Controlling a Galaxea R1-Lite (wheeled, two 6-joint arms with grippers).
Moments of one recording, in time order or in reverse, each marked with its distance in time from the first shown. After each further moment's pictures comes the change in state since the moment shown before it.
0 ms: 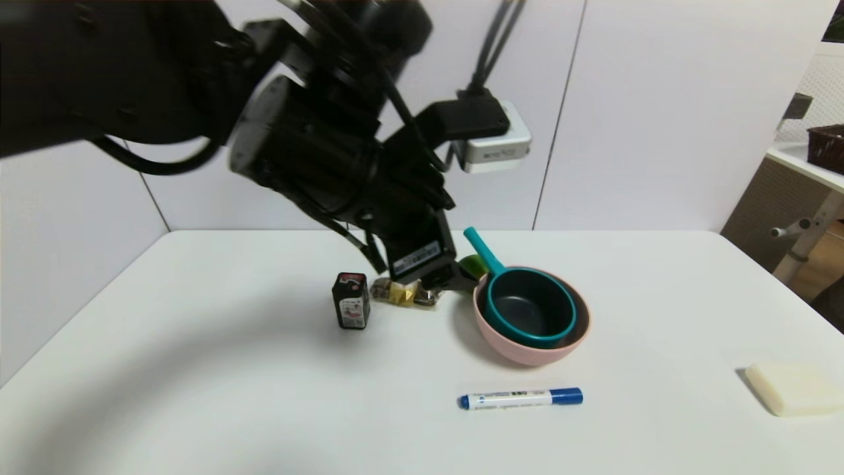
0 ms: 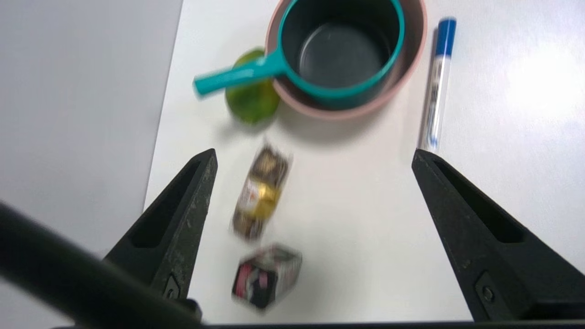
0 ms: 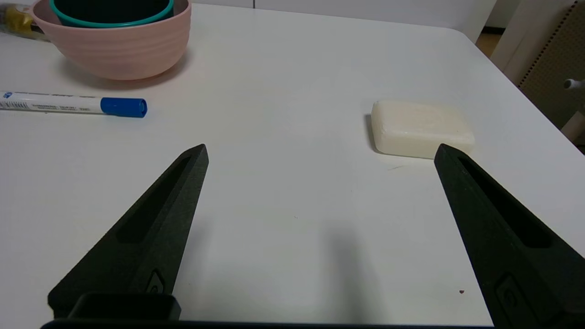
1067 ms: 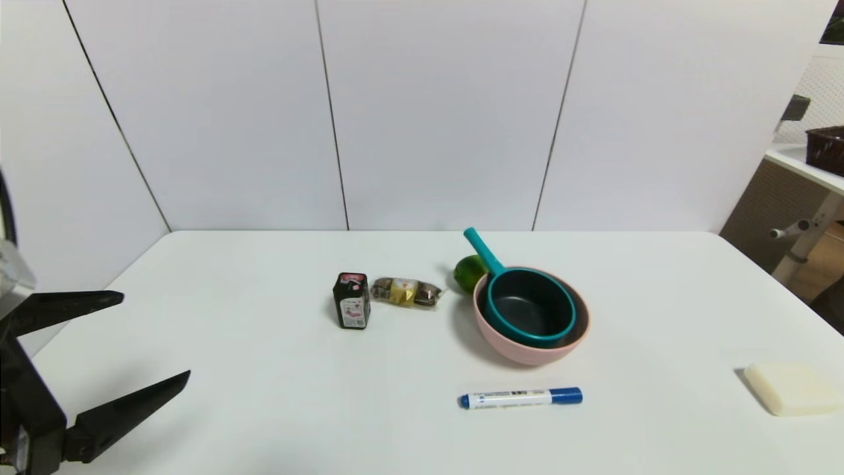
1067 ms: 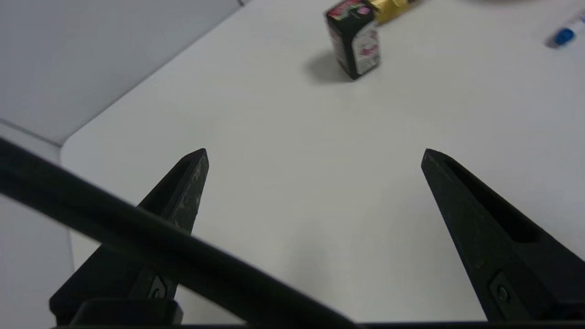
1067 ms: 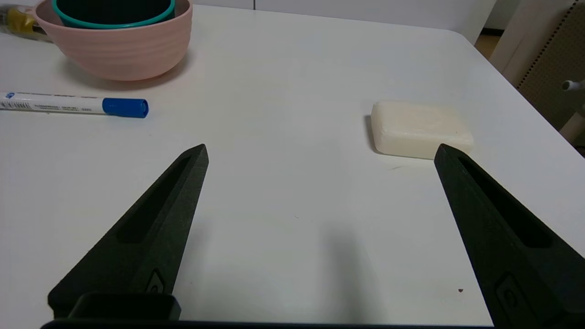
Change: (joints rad) left arm 0.505 -0.981 1.307 -0.674 0.024 -0.291; right arm 0.000 0.000 0.000 0.000 0.000 0.000
